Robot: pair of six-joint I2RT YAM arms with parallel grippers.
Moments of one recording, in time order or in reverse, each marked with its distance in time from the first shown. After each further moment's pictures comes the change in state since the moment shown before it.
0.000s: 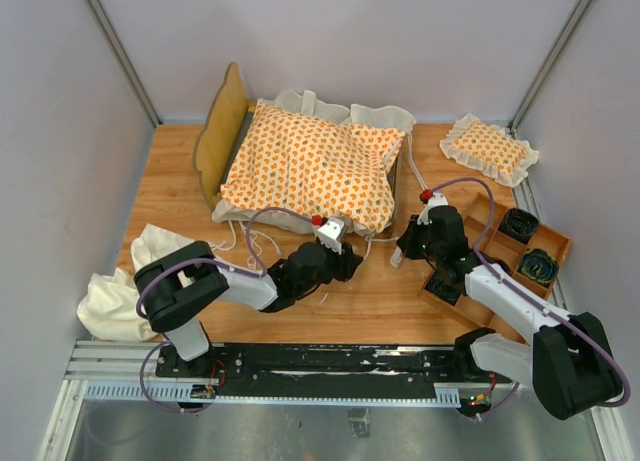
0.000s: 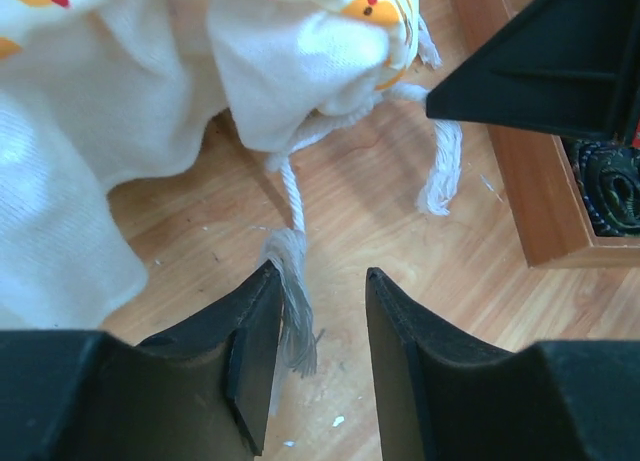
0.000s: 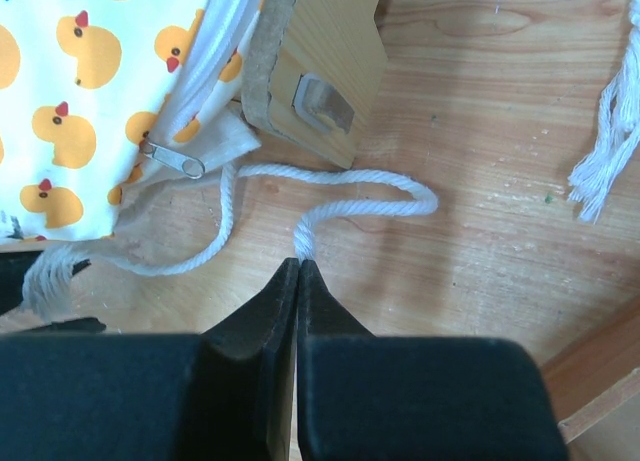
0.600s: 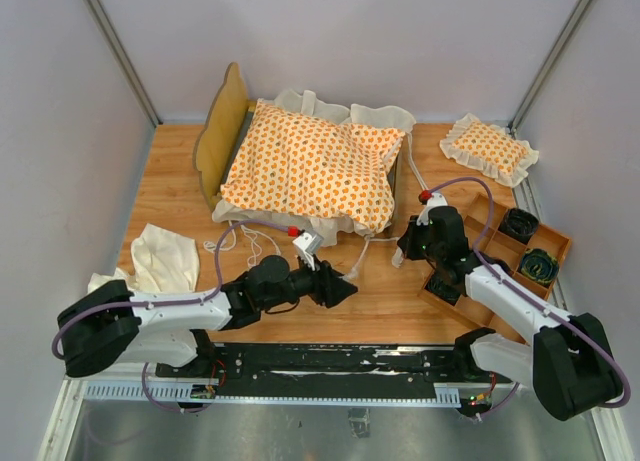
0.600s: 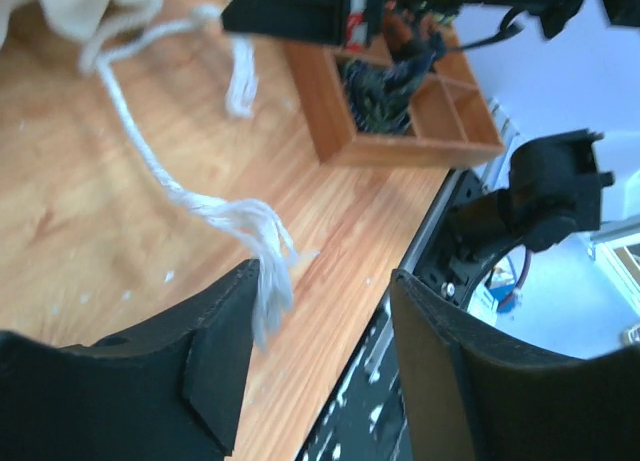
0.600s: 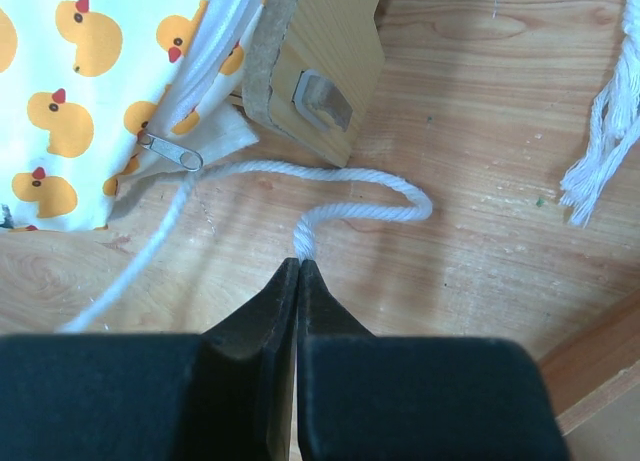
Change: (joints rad) left arm -0.038 -0.466 -0.171 -0.195 0.266 -0.218; right arm 0.000 -0.006 -0.008 0.000 -0.001 -0.042
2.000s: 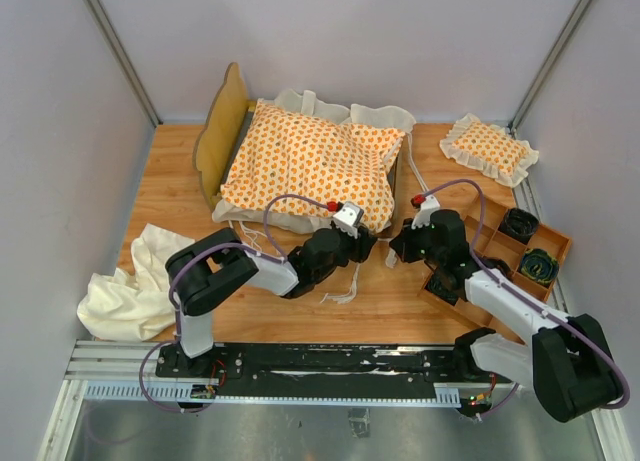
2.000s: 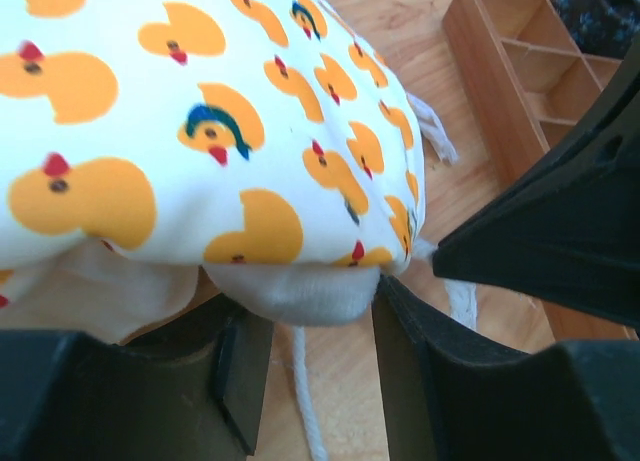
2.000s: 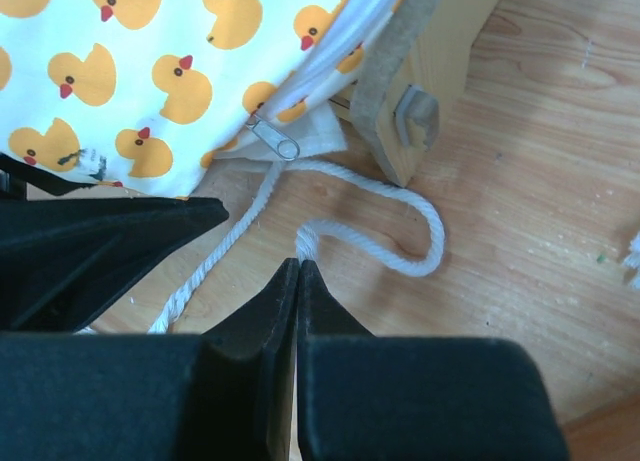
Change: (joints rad) left arm 0.085 0.653 0.359 0.291 -0.268 0.328; right arm 0.000 -0.019 -0.052 0.107 -0.136 -0.075
